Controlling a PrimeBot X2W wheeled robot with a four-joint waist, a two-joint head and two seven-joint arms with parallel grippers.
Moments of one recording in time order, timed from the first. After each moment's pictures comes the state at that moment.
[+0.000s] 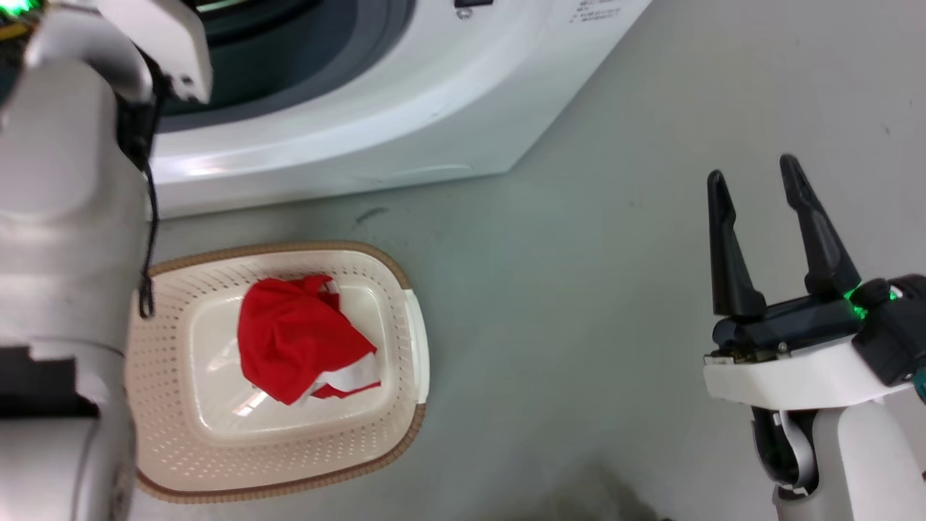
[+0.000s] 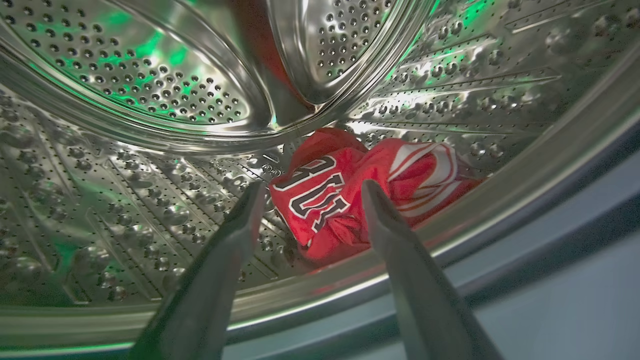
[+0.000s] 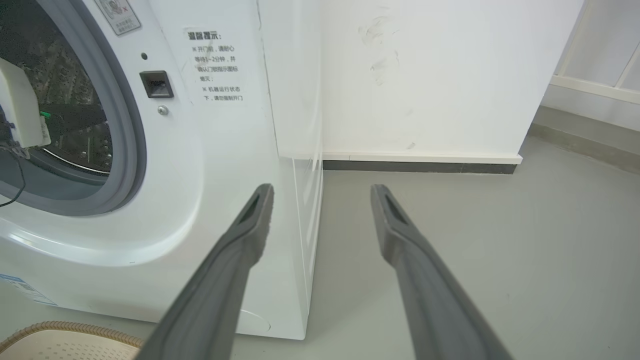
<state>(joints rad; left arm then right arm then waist) -1.16 0.28 -0.11 0.90 -0.06 -0.11 -0.10 -0.23 -0.05 0.08 -0.09 0.11 0.13 -0.26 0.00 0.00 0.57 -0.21</state>
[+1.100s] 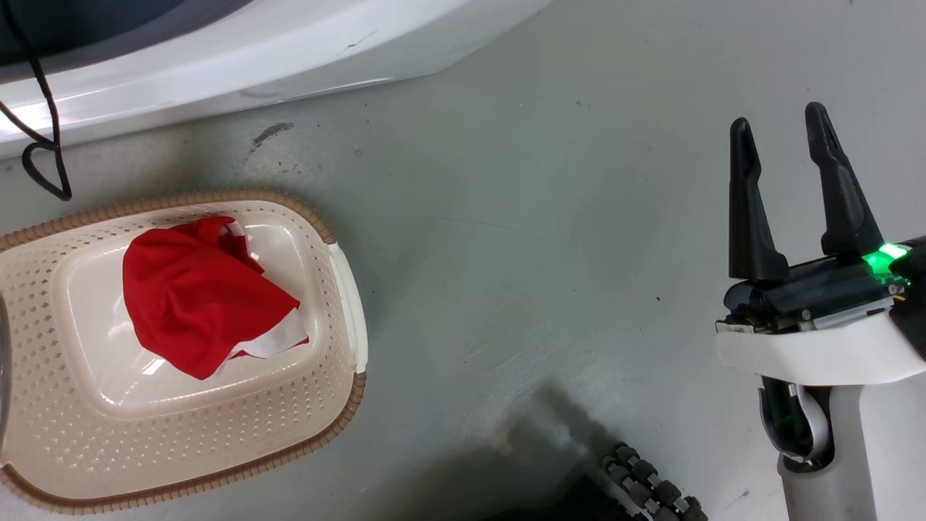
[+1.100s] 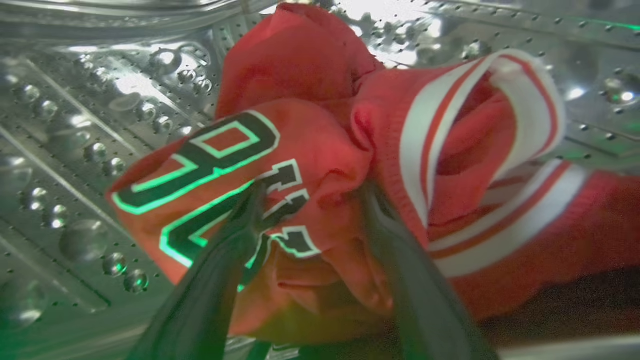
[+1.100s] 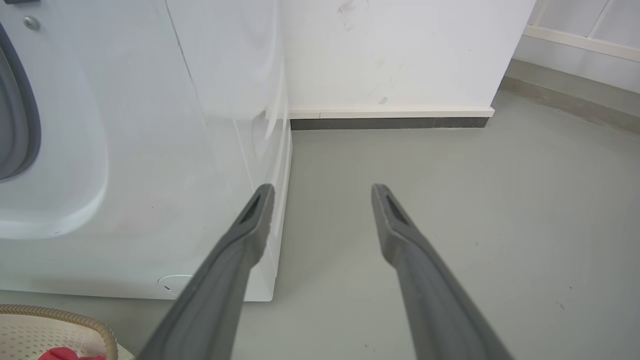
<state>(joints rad) -1.63 0.37 -0.31 1.21 -0.23 -0.13 0.27 -0.31 -0.05 0.08 -0.13 0.20 0.13 -0.26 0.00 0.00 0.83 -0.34</state>
